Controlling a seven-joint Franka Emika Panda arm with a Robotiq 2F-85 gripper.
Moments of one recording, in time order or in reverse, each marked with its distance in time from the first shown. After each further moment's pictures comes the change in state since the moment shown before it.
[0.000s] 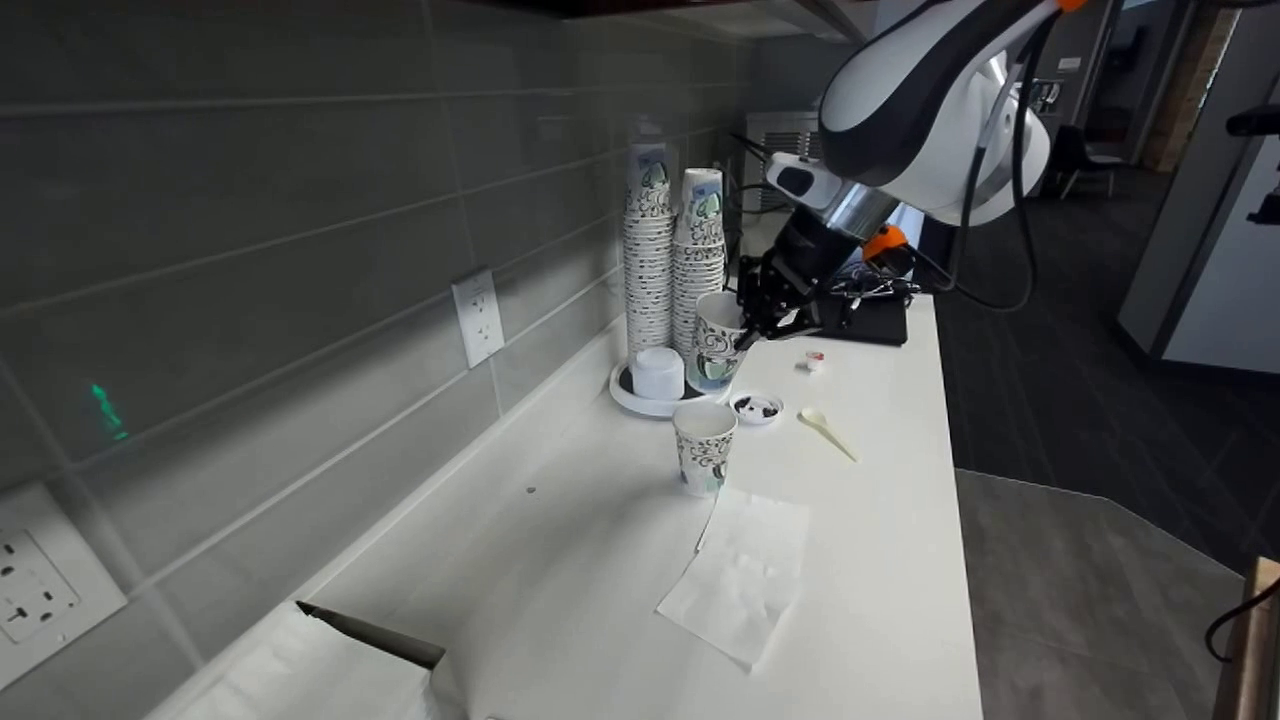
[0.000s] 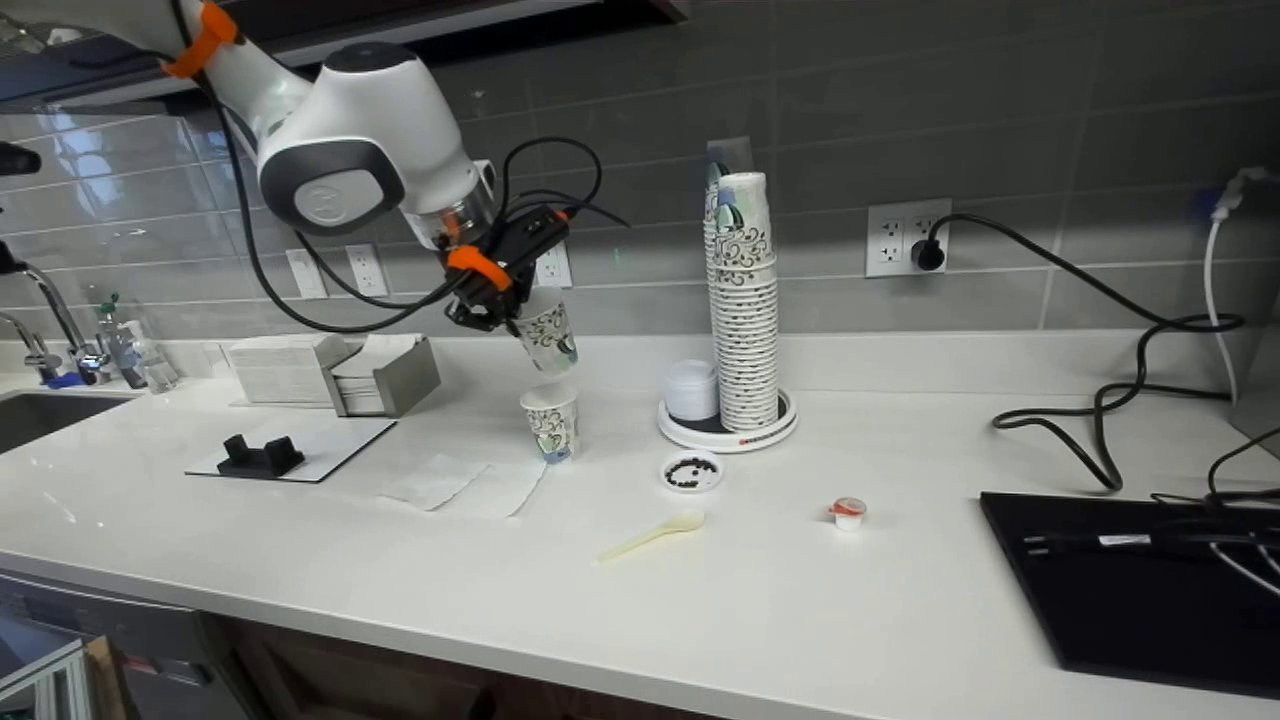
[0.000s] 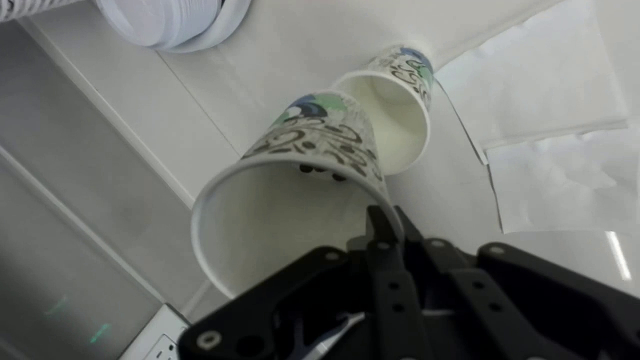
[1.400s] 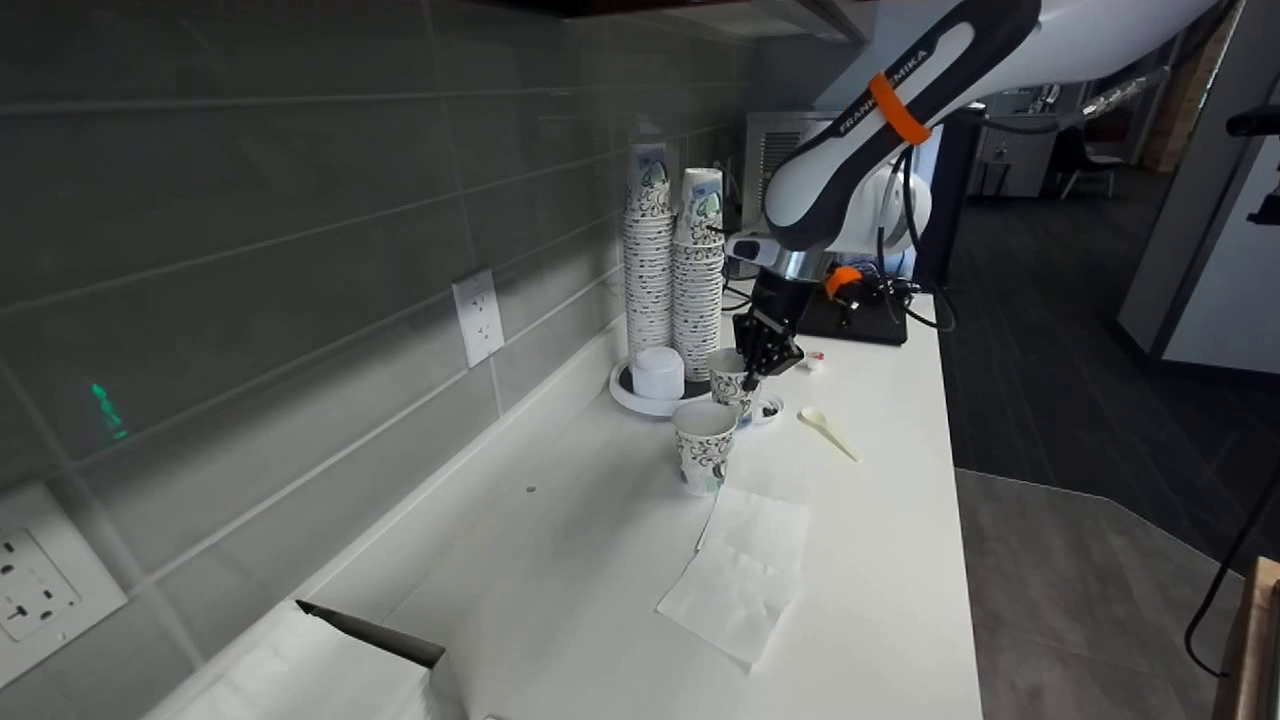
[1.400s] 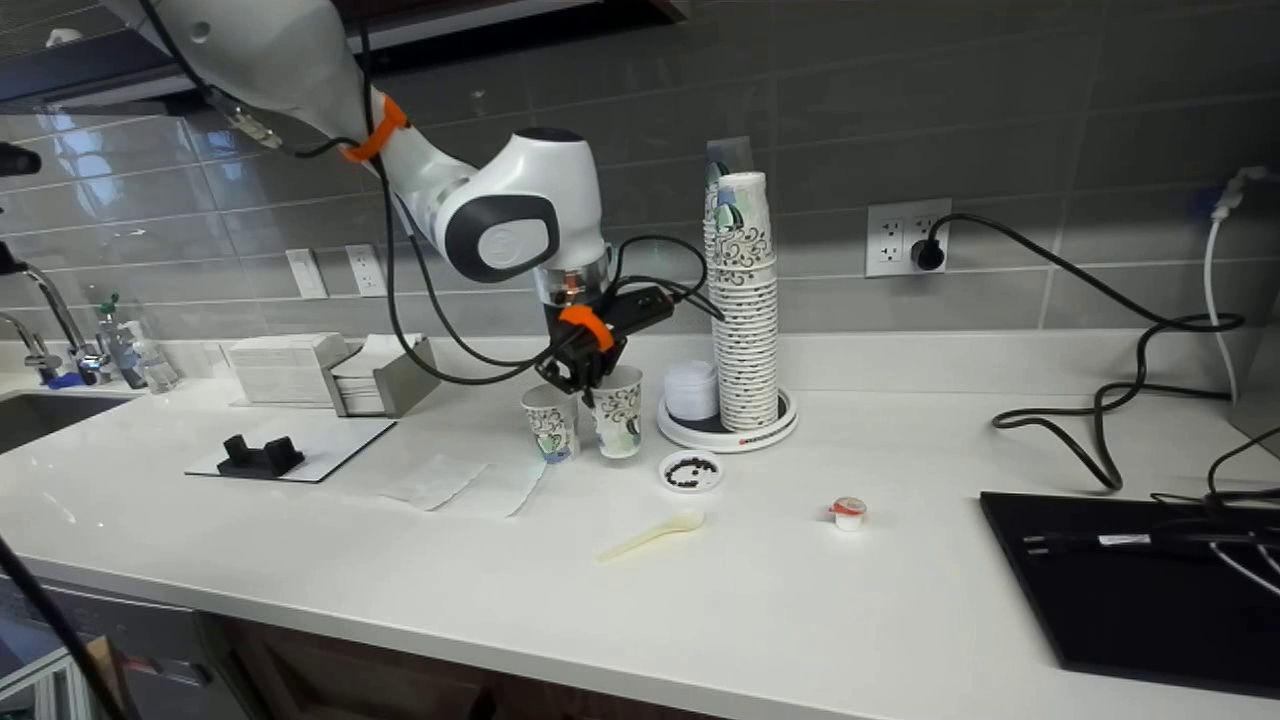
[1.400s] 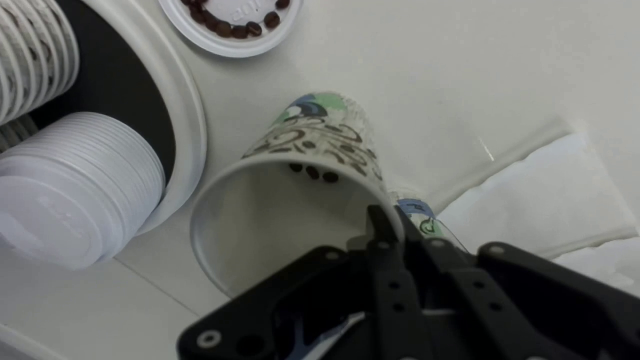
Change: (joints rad) arm -0.052 0.395 -0.115 0.346 -0.401 -0.223 0.324
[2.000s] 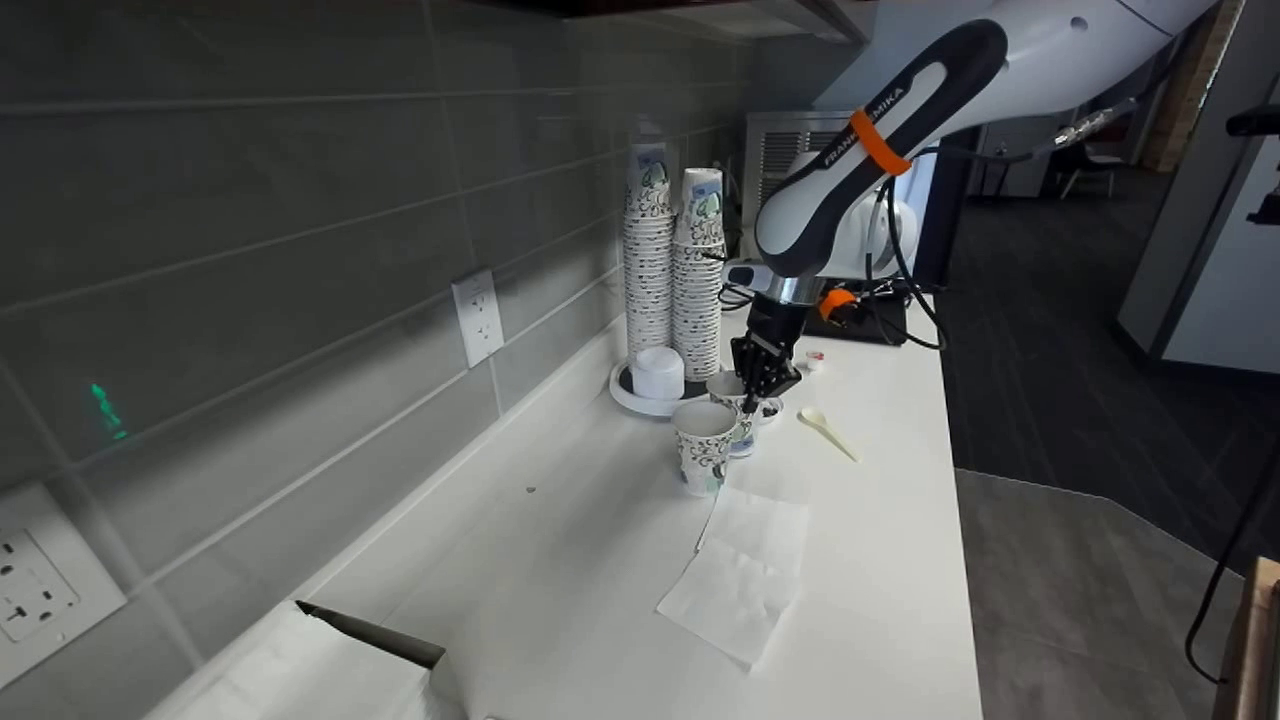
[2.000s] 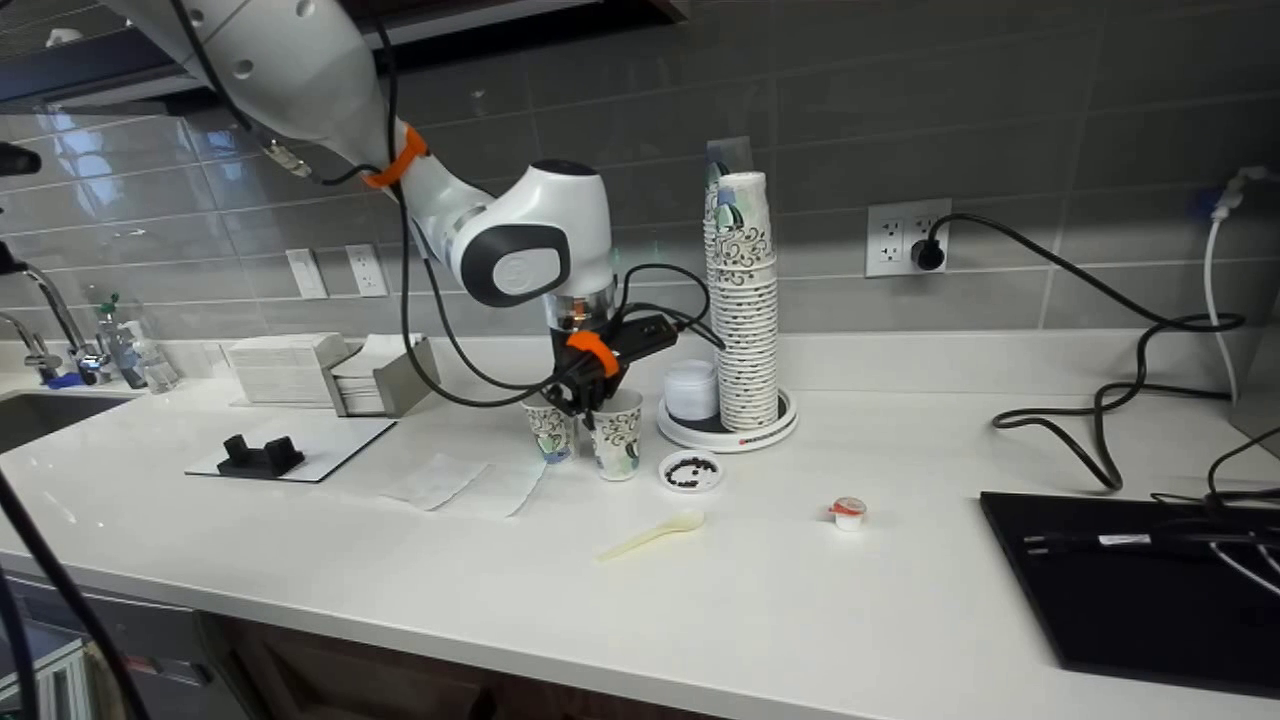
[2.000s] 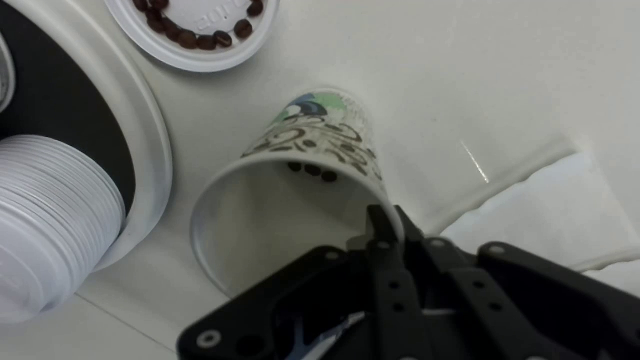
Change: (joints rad) arm 0.004 0.076 -0.004 0.031 -0.011 -0.006 0.000
